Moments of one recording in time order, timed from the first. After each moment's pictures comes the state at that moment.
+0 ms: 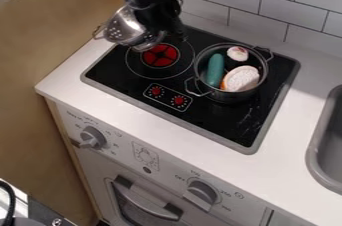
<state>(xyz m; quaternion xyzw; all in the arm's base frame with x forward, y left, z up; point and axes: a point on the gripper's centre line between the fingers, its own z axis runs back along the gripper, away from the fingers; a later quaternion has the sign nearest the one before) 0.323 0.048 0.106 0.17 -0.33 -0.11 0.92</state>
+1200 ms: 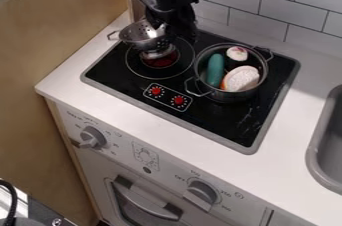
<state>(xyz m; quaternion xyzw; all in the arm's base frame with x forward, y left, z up) 0.352 0.052 0.080 0.19 -0.30 -0.10 0.93</state>
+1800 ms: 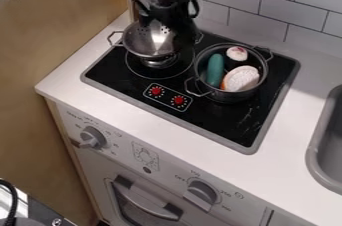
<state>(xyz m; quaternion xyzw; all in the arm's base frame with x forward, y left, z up) 0.341 0.044 0.086 0.17 -0.25 -0.08 0.95</state>
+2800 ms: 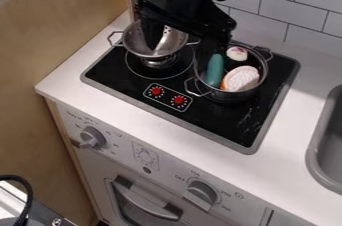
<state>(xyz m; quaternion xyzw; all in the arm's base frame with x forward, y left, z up) 0.271 -0.014 0.125 0.08 -0.12 0.05 0.99</state>
